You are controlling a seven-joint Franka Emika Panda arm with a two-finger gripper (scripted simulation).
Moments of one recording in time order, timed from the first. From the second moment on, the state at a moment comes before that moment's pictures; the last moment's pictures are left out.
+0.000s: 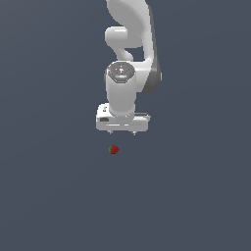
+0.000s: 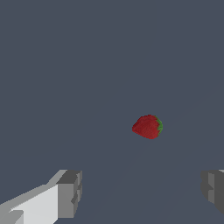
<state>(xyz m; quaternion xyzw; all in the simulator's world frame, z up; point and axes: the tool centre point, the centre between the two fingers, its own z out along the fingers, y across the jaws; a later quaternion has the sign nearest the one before) -0.016 -0.014 0.156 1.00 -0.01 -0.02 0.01</state>
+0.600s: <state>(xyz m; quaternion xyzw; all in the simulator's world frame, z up) -0.014 -0.009 0.168 1.00 0.01 -0.02 0.01</state>
